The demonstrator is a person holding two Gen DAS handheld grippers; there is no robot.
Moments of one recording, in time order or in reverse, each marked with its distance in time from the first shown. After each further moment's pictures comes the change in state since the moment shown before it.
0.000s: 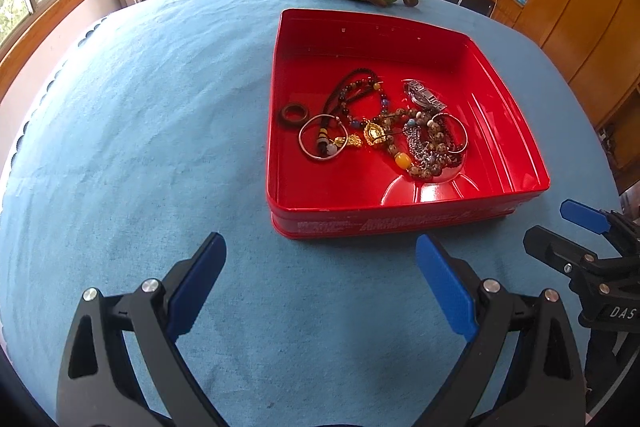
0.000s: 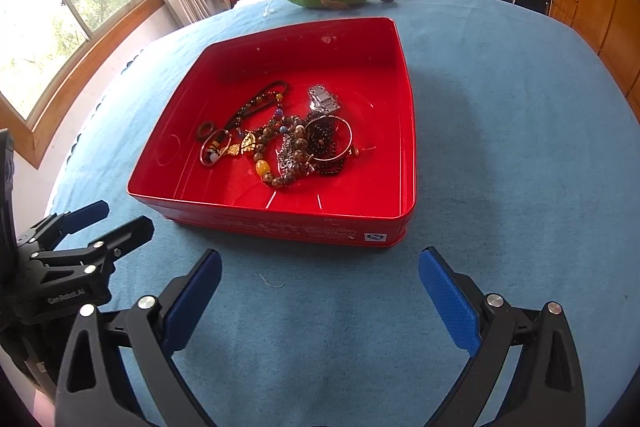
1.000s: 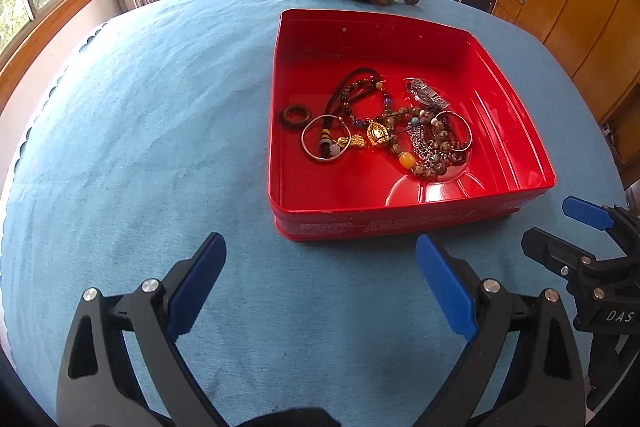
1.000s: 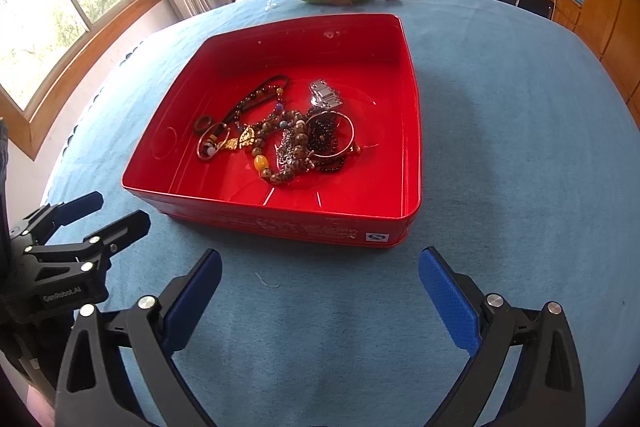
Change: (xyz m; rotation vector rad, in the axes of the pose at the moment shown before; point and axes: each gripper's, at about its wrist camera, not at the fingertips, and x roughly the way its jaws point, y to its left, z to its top) left arm 0.002 -0.001 0.001 0.018 -0.004 0.024; right arm 0.005 0.003 0.000 -0.026 0.010 -0.014
